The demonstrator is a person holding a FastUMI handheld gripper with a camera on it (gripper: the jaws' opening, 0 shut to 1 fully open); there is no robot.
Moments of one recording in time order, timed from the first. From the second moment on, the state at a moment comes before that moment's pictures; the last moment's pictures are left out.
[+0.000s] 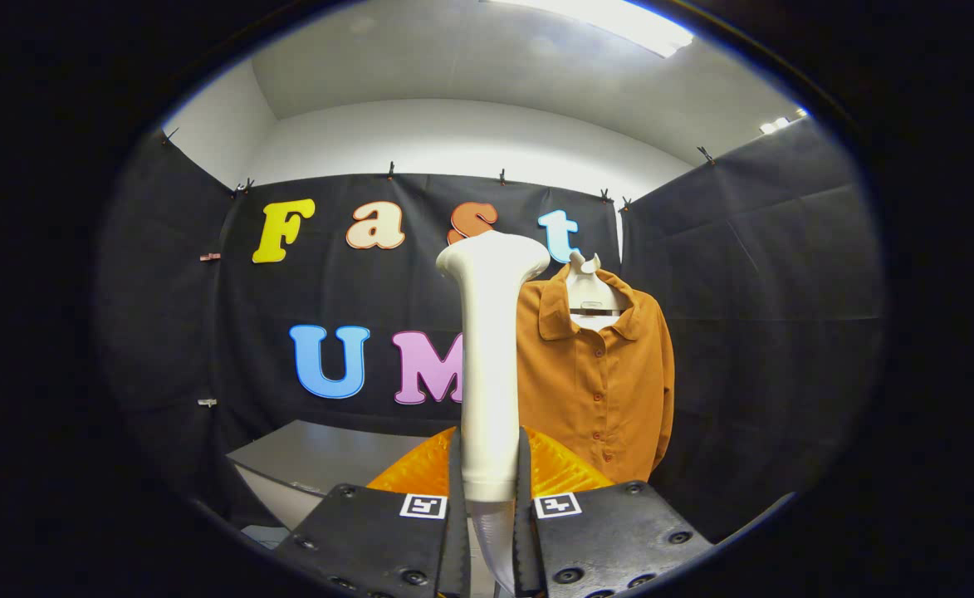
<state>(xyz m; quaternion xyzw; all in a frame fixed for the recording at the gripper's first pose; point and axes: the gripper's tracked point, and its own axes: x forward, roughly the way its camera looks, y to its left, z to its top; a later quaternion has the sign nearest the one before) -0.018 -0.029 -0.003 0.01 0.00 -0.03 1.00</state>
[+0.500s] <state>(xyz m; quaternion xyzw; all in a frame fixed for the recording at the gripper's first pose) -0.013 -0.002 -0.005 0.01 -0.01 -0.01 1.00</state>
